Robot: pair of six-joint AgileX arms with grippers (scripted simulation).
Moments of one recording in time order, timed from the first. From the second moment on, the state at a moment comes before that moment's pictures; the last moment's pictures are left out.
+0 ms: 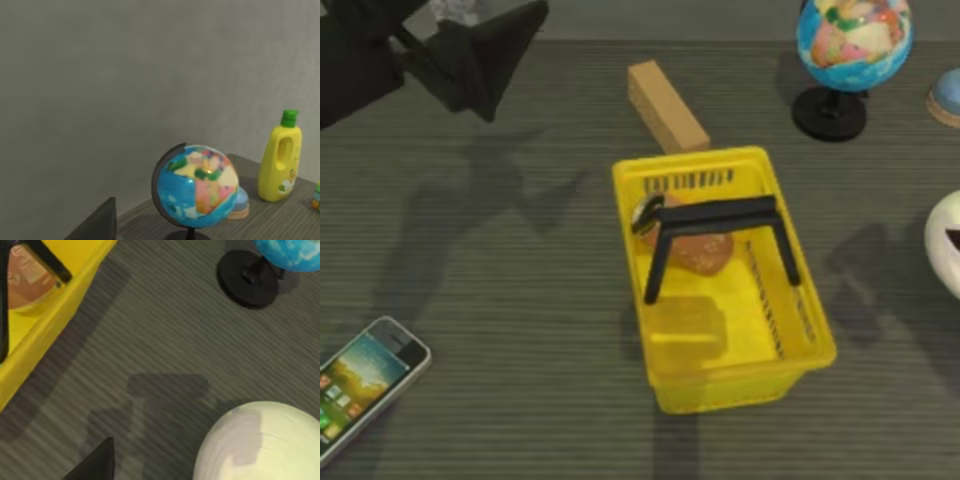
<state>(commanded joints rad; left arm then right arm) -0.14 1.38 0.79 0.65 0.75 -0.10 0.29 0.88 0.84 -0.64 -0.01 -0.43</state>
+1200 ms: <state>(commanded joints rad) 0.02 0.00 0.00 0.00 0.00 0.00 0.69 2.18 2.11 -1.50 0.00 -1.02</state>
